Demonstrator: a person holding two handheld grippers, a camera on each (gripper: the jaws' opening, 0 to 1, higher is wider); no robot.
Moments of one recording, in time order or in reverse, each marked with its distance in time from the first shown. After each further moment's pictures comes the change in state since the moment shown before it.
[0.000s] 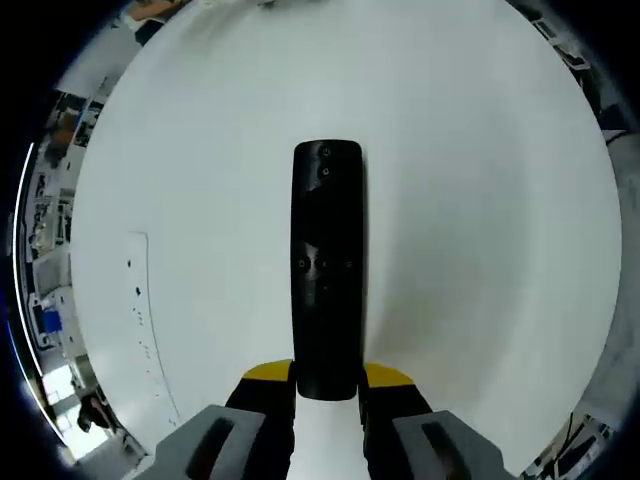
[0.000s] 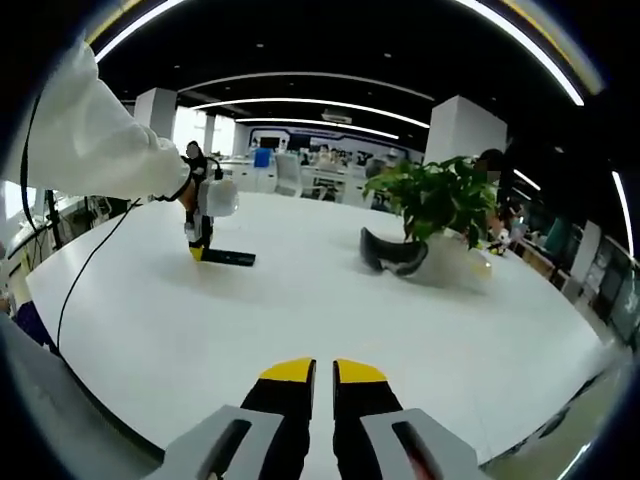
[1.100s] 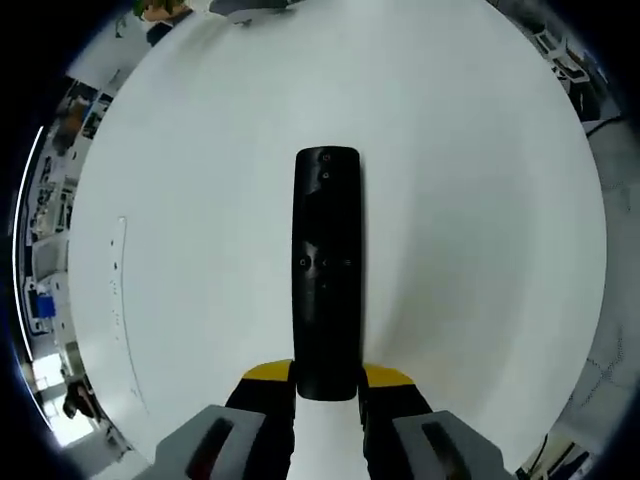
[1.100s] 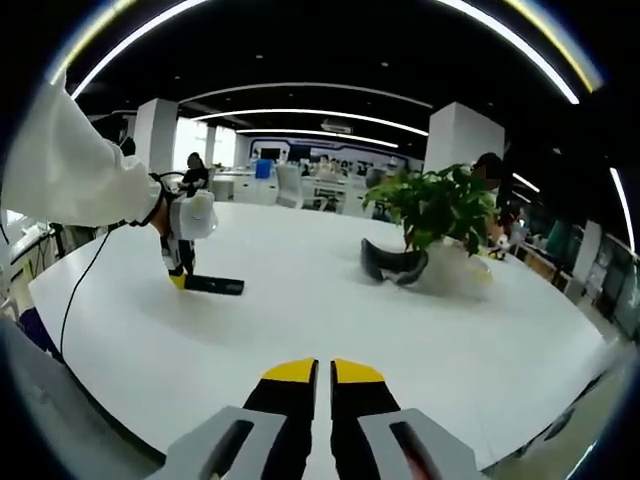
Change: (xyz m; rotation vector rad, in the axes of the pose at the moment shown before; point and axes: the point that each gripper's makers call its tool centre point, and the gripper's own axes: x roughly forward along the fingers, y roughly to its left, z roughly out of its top) left arm -0.004 -0.069 -0.016 -0.042 -0.049 -0.013; right arm -0.004 0.001 0.009 0.015 -0.052 0.016
